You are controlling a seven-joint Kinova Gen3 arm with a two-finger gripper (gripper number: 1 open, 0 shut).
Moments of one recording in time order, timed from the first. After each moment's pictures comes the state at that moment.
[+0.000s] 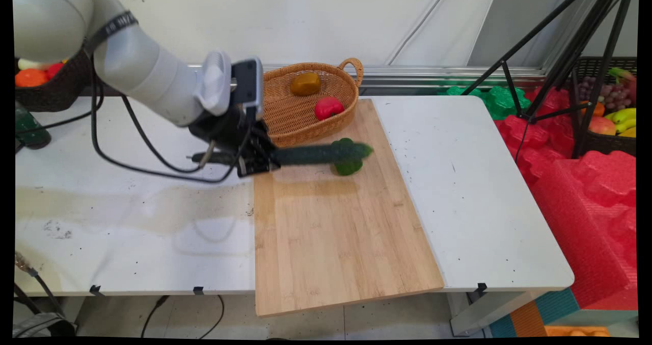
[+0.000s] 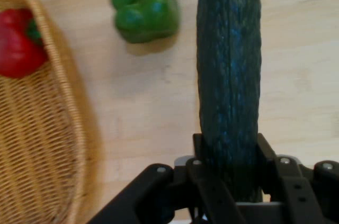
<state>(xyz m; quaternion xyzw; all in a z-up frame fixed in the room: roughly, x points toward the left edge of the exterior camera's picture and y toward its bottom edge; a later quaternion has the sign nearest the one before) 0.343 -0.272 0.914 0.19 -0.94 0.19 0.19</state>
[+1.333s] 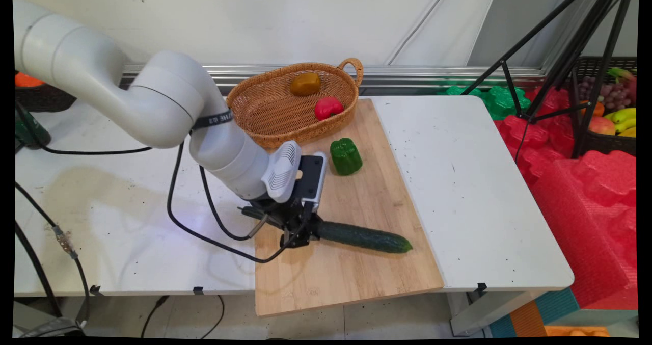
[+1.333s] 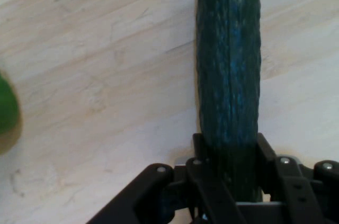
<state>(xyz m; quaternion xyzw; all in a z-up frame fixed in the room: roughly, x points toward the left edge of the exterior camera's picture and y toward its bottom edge) 0.254 -0.271 0.816 0.08 -0.97 0.12 0.19</state>
